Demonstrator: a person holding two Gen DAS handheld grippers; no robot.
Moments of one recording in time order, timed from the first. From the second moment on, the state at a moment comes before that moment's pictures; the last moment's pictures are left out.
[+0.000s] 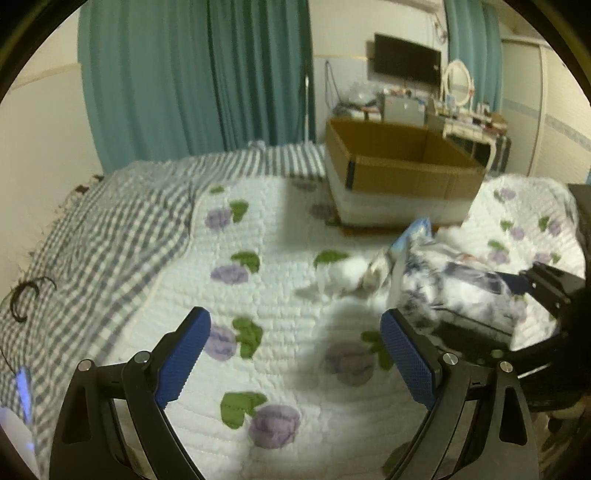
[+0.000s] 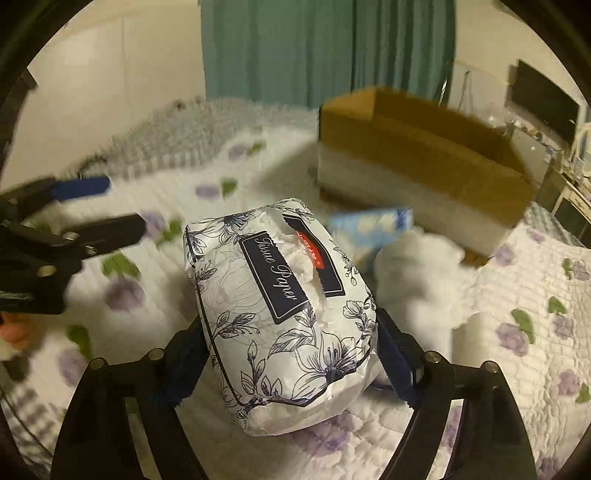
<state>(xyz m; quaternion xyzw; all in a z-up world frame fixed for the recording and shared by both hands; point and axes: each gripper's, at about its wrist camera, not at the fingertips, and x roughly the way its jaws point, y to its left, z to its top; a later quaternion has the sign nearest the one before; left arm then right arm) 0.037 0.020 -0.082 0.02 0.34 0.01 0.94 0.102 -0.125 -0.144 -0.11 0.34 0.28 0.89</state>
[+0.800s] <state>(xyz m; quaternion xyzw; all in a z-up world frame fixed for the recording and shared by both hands) 0.130 -0.155 -0.110 0.06 0.38 -0.08 0.92 0.154 -0.290 -0.102 -0.04 0.33 0.10 0.94</state>
